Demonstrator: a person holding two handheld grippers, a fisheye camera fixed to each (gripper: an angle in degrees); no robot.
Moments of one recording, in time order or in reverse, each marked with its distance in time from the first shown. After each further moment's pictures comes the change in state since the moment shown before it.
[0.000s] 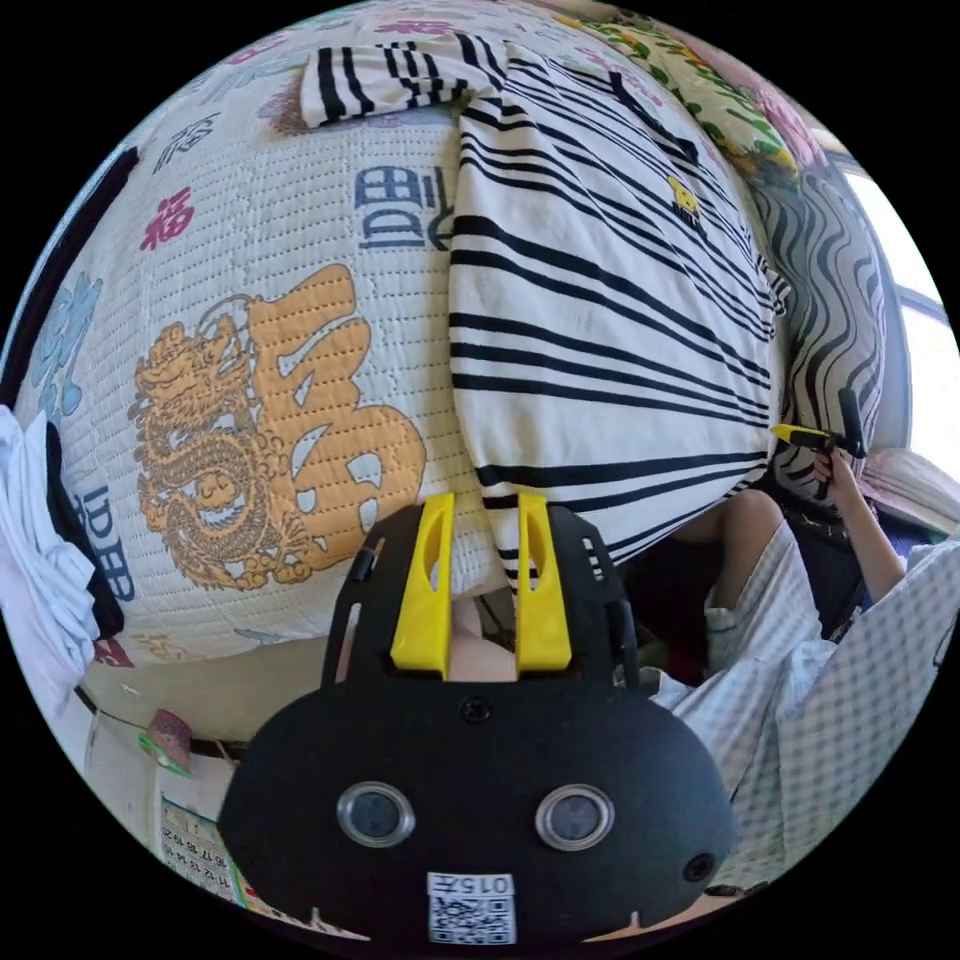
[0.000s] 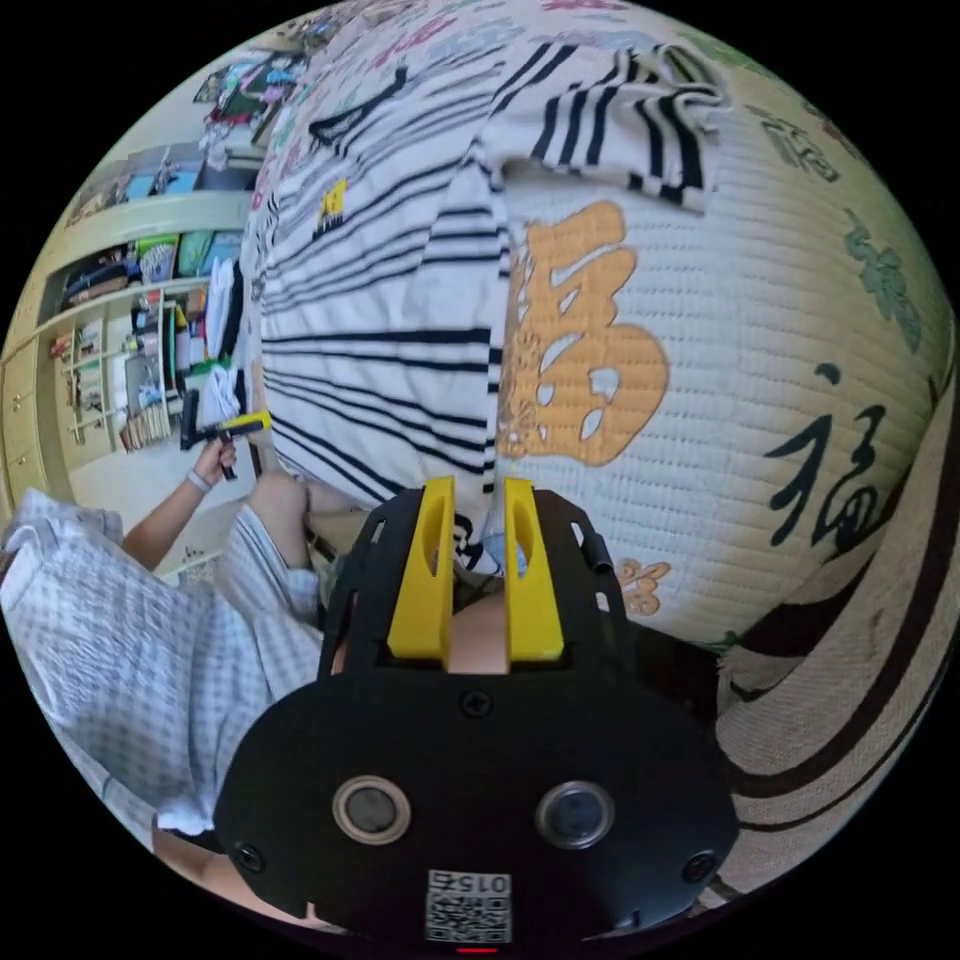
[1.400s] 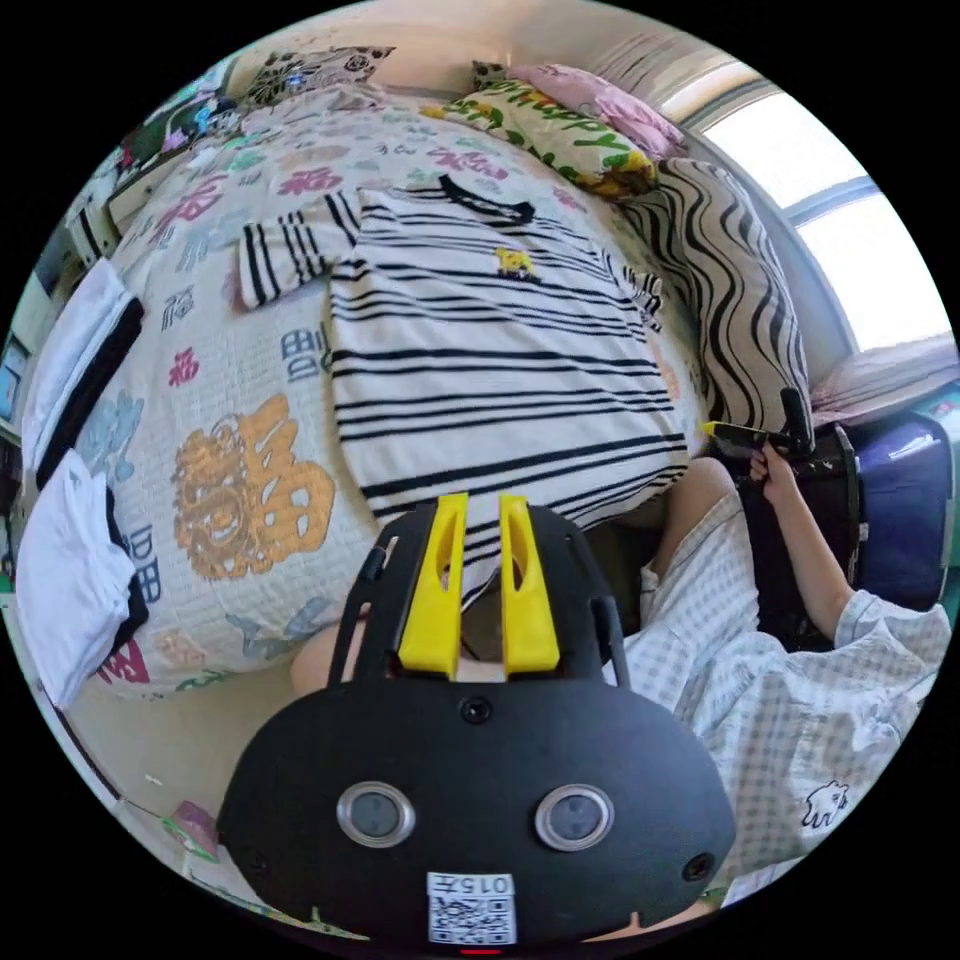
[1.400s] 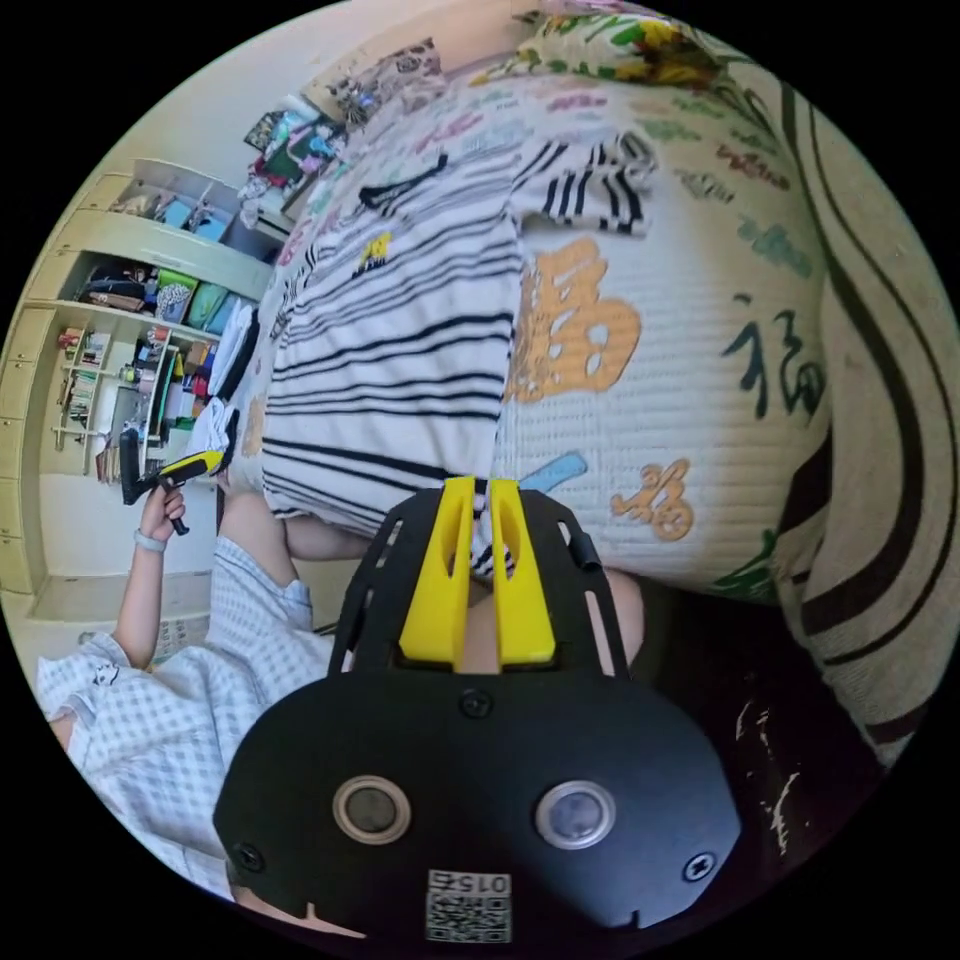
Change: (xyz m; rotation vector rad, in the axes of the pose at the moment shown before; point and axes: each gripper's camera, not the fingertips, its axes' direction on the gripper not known) left arm 0.074 0.262 0.061 0.323 -0.008 0.230; right arm -0.104 0.181 -0.103 0.427 0.096 -0.012
